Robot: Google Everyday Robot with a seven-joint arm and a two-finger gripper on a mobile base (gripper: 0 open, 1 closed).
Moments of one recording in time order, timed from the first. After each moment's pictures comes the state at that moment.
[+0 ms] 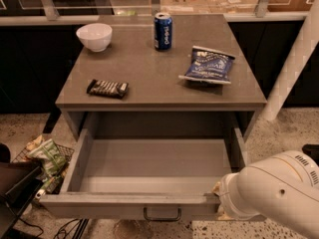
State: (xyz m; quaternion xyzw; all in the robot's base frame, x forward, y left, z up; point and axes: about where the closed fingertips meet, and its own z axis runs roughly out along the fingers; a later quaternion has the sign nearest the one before) arm 0.363 -0.170 0.634 -0.72 0.68 -0.04 0.13
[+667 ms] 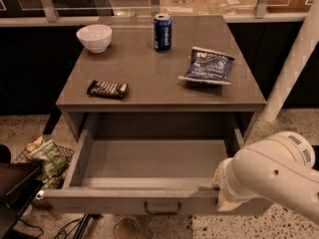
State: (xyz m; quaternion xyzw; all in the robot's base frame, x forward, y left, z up) arm 0.401 -0.171 0.651 -0.73 0.67 -0.07 0.13
